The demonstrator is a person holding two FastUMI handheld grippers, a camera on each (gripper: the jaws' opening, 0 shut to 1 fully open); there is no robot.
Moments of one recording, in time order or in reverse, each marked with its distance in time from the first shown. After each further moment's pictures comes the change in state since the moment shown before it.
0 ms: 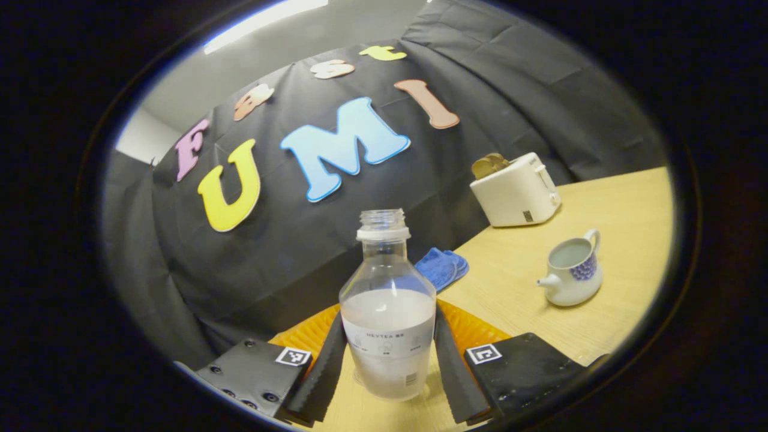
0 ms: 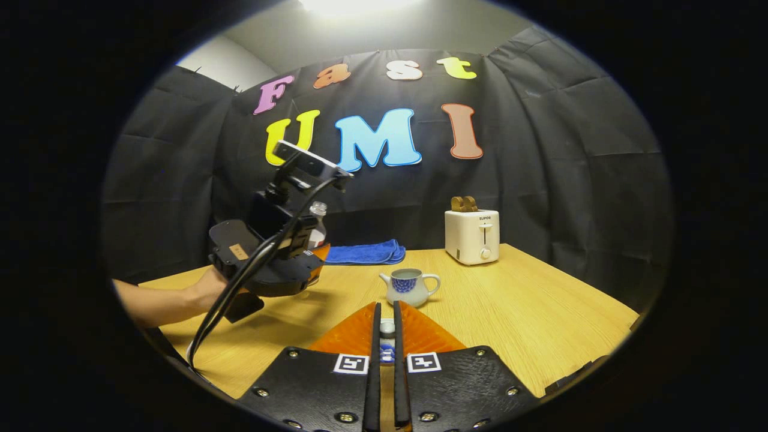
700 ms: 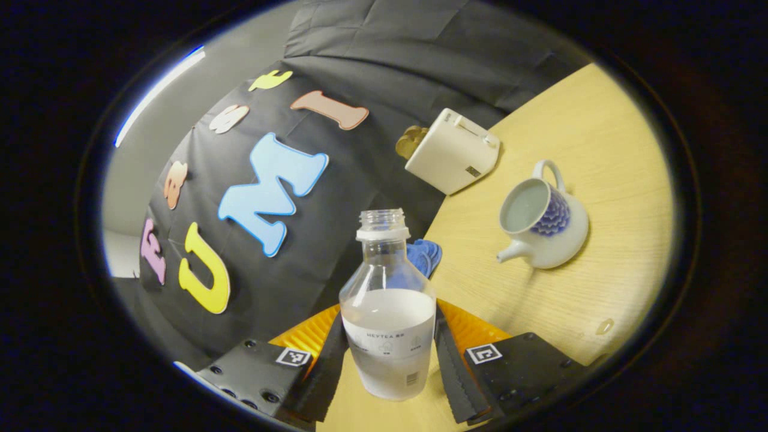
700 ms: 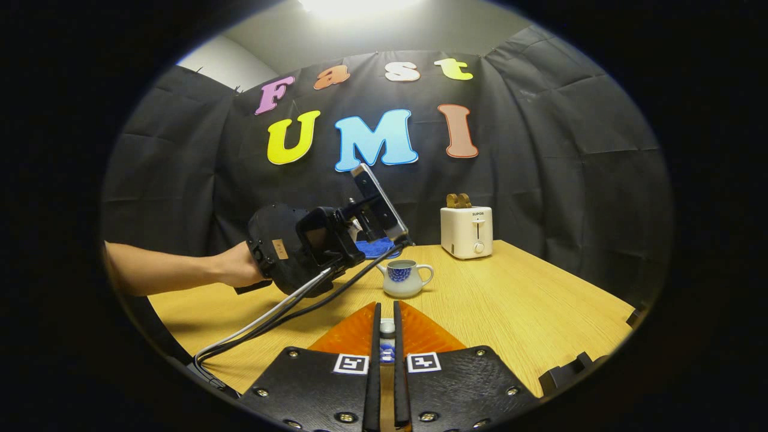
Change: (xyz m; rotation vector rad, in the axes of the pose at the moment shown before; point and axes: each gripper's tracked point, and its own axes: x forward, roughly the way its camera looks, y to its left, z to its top) left arm 0.026 -0.064 0.007 0.459 0.013 -0.113; right arm -0.023 -0.007 -0.010 0.002 -0.004 -0.008
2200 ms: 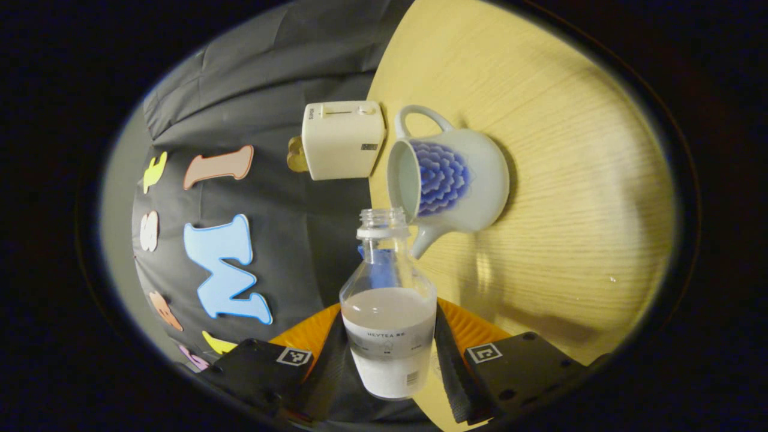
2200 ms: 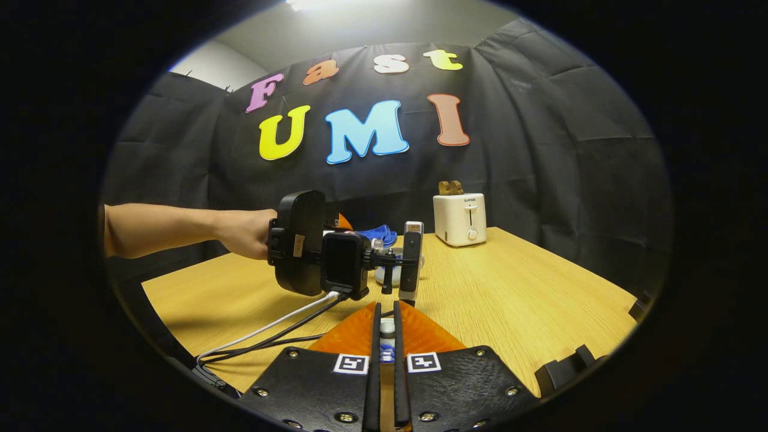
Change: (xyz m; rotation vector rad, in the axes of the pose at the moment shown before) left arm 0.007 -0.044 0.013 0.601 0.106 -0.175; right arm -0.001 -0.014 -0.013 0.035 0.047 -0.011
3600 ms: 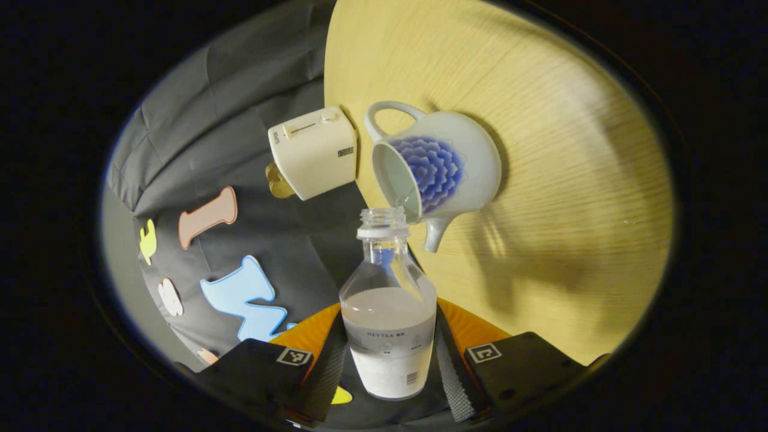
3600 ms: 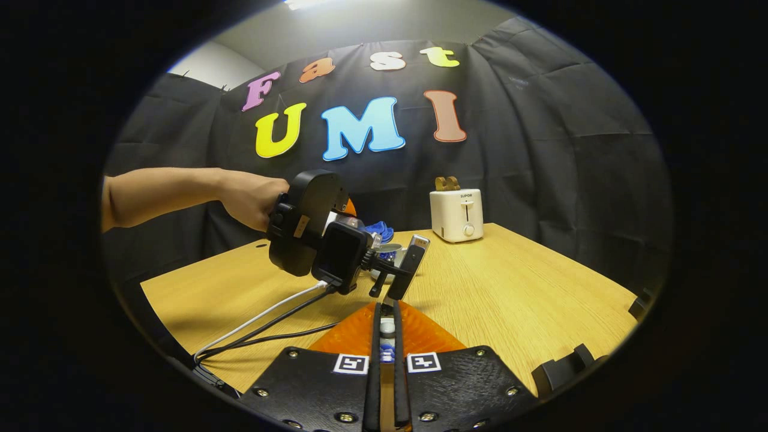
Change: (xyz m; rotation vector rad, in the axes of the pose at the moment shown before) left arm -0.006 0.026 0.007 0.311 0.048 -0.008; right arm 0.000 -0.007 -0.004 0.009 0.016 -0.008
